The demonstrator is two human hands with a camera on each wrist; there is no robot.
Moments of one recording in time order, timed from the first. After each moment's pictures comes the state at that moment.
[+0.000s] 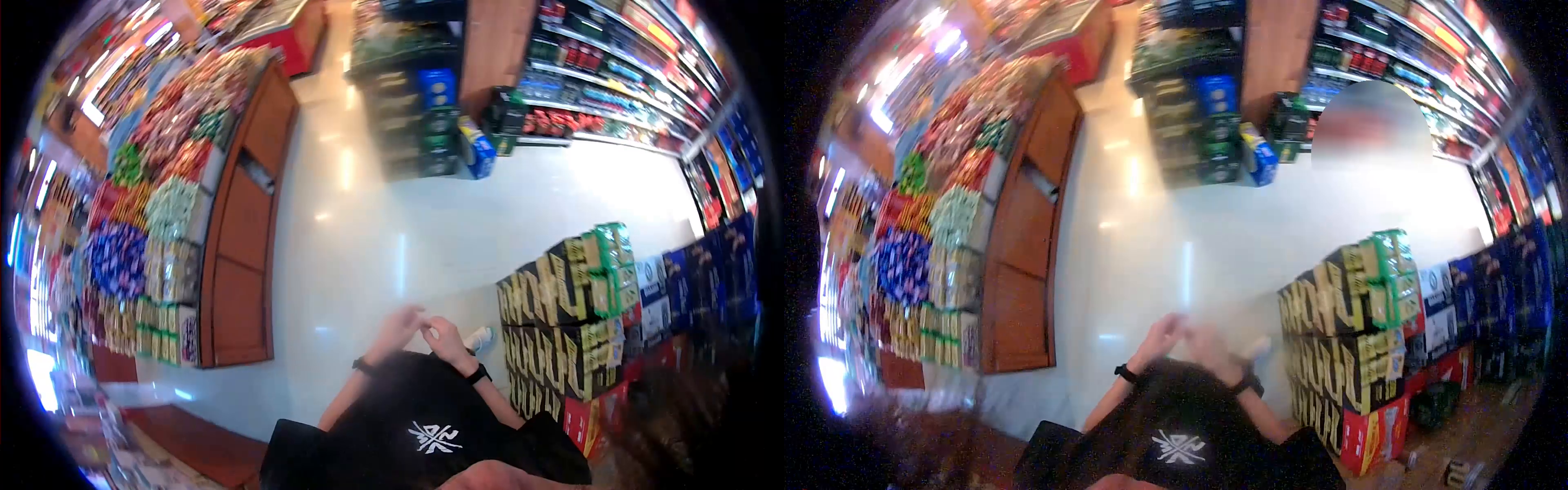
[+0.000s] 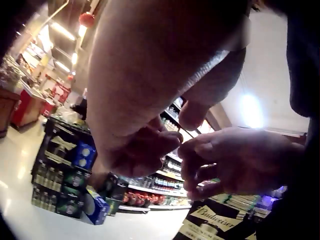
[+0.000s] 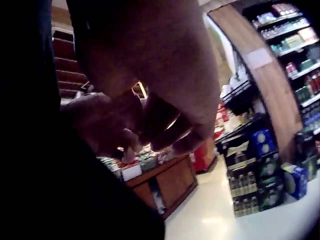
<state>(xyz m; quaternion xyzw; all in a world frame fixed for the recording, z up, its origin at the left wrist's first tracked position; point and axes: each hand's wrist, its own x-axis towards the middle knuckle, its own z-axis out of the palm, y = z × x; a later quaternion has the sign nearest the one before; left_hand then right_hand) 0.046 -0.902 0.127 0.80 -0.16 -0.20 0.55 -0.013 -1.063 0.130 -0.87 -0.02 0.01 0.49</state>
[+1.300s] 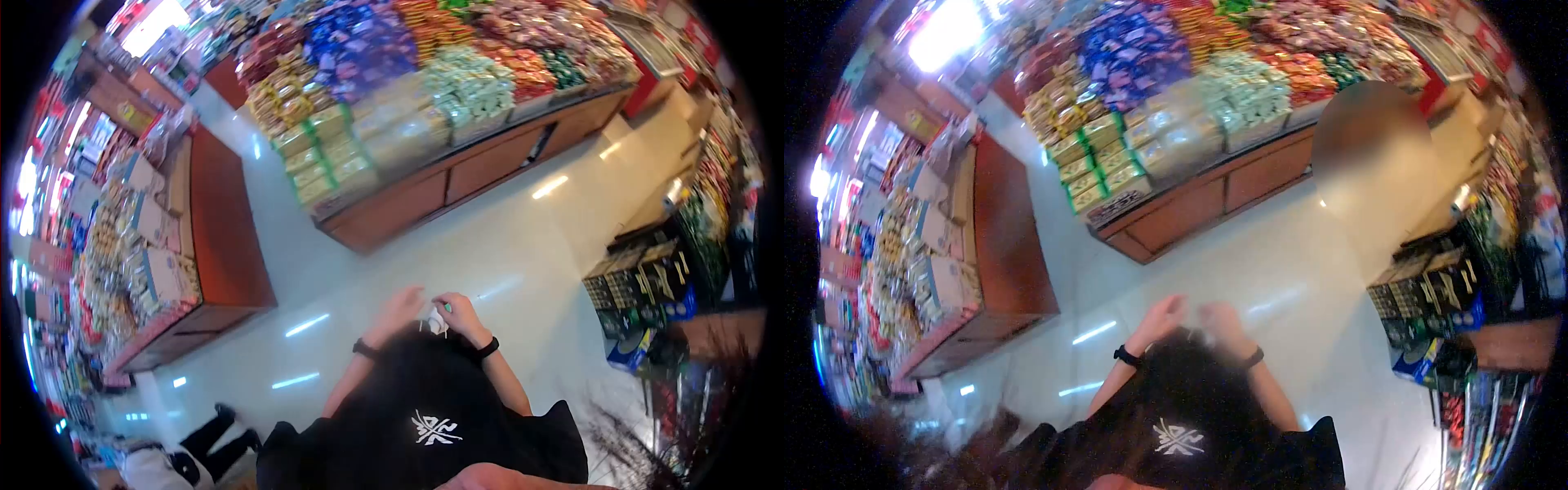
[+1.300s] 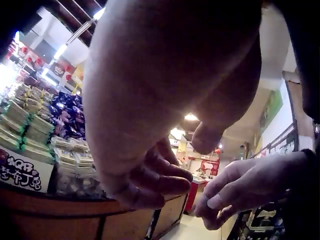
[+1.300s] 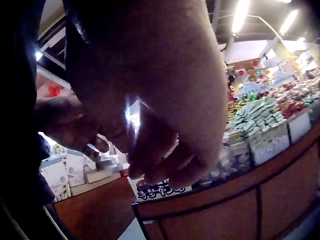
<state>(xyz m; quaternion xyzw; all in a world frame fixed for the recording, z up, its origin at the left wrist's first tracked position) 0.079 -0.428 0.143 0.80 0.33 0.08 0.50 0.237 -0.553 0.083 -0.73 -0.51 0.28 0.36</state>
